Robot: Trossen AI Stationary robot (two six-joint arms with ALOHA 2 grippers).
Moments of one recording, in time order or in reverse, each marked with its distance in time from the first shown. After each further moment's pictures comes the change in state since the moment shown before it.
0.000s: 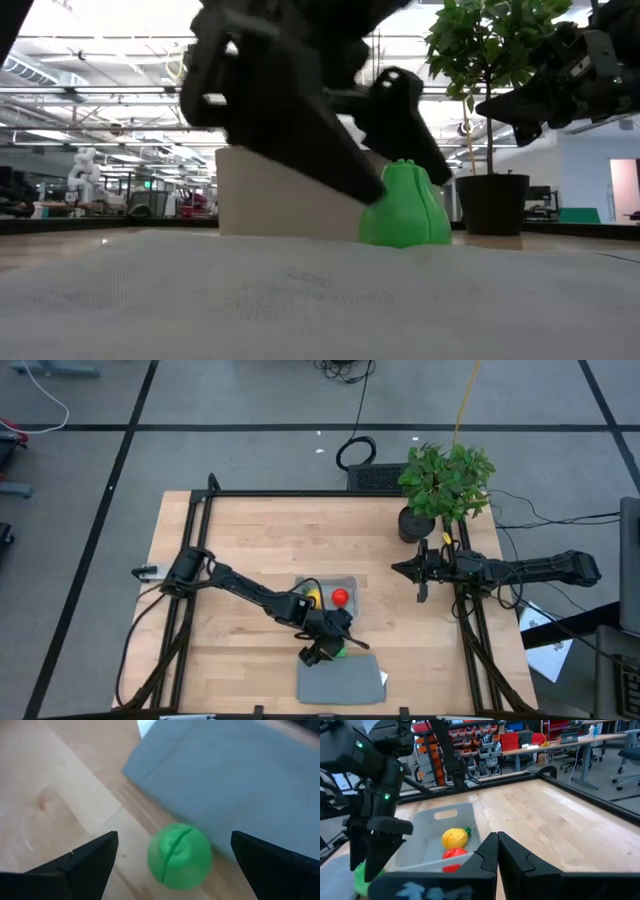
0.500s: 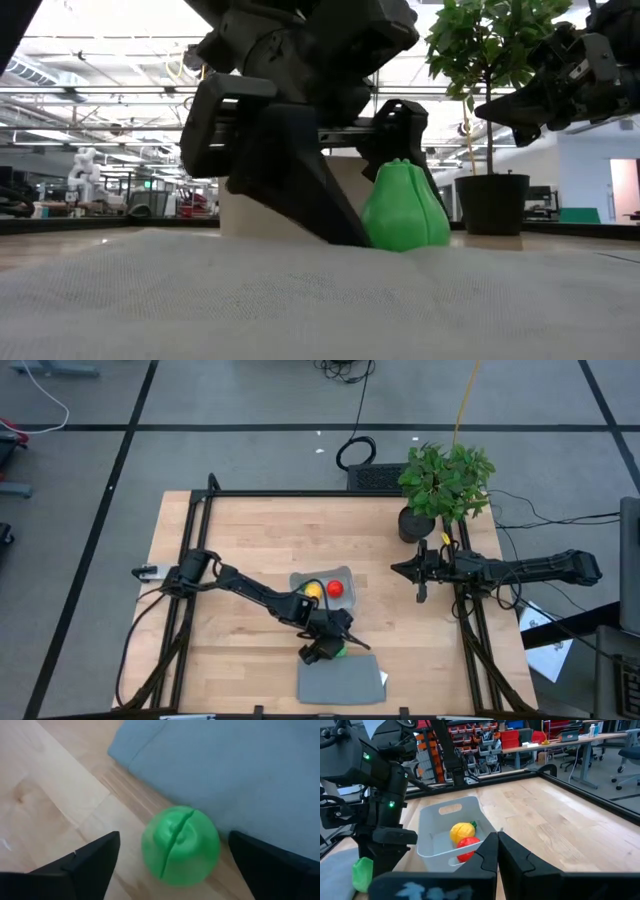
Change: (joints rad) left arm 0.005 0.050 0.003 0.003 0.023 0.063; right arm 0.000 0.029 0.000 0.016 0.000 -0.011
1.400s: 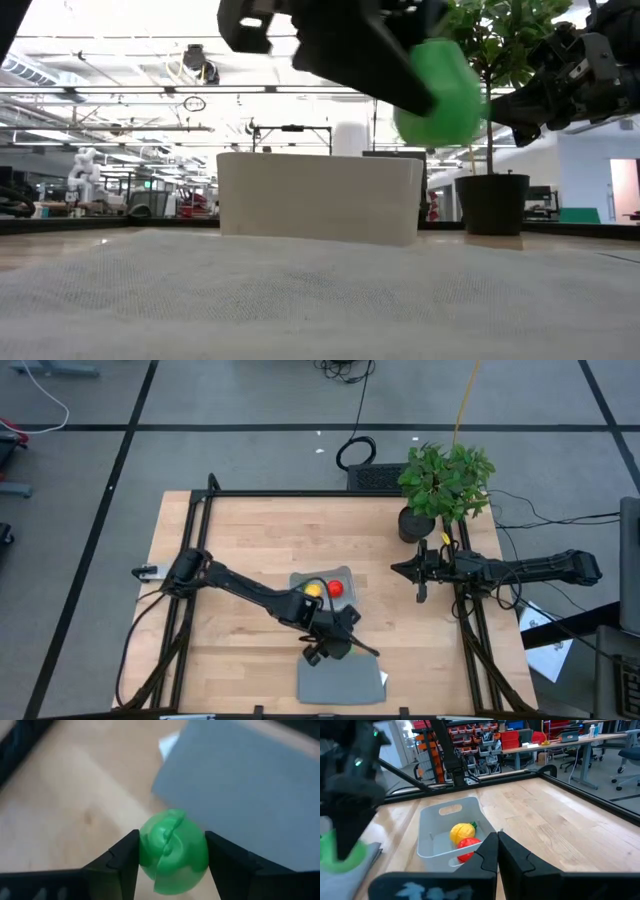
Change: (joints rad) left arm -0.028 -0.050 0.246 -0.294 -0.138 0.040; right arm 0.000 0.000 0.000 0.005 0.000 -0.001
